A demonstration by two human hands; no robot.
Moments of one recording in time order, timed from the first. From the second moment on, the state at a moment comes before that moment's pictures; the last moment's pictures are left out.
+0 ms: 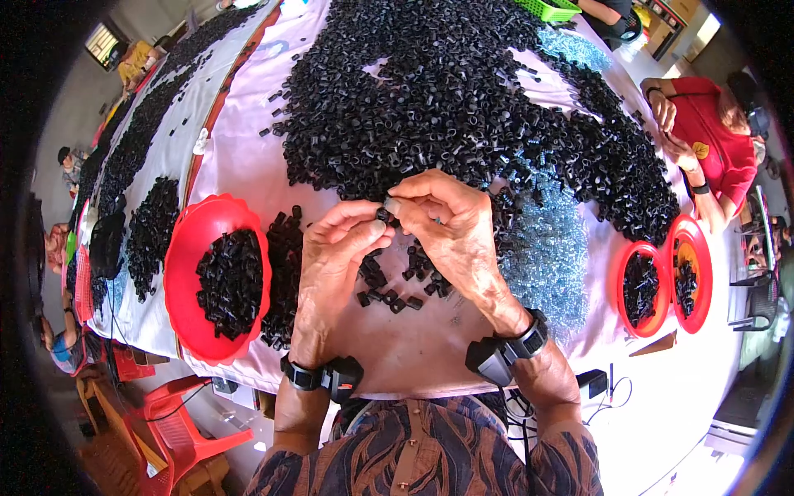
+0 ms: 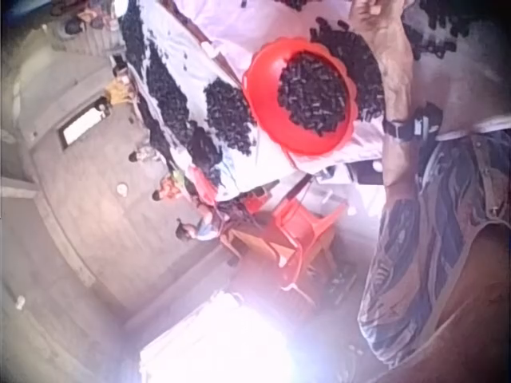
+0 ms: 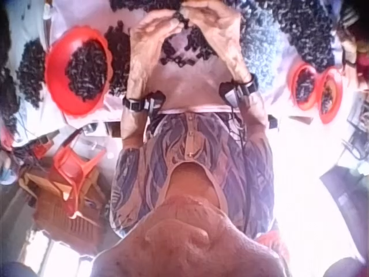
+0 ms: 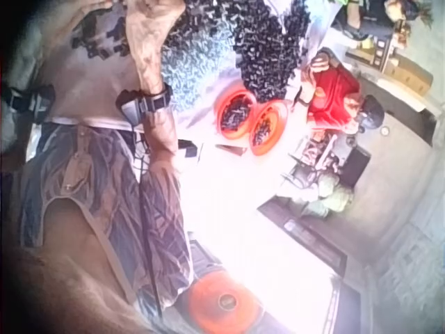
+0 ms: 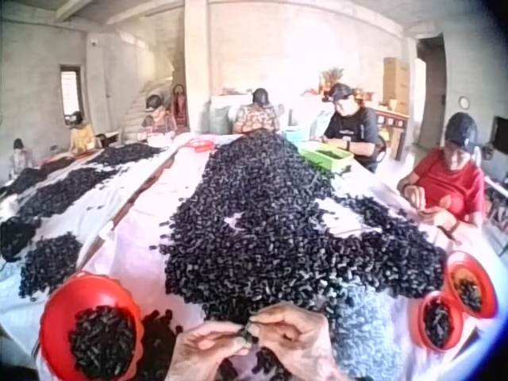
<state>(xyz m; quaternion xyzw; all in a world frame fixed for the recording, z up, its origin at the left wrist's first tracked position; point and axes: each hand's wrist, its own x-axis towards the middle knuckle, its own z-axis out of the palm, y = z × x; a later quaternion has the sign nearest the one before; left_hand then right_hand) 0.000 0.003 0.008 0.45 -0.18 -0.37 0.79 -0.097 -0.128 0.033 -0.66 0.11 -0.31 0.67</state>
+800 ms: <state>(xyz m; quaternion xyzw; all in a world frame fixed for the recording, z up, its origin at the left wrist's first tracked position) -0.006 0.004 0.010 0.52 -0.21 -0.32 0.76 -0.095 -0.128 0.025 -0.72 0.09 -0.31 0.62</state>
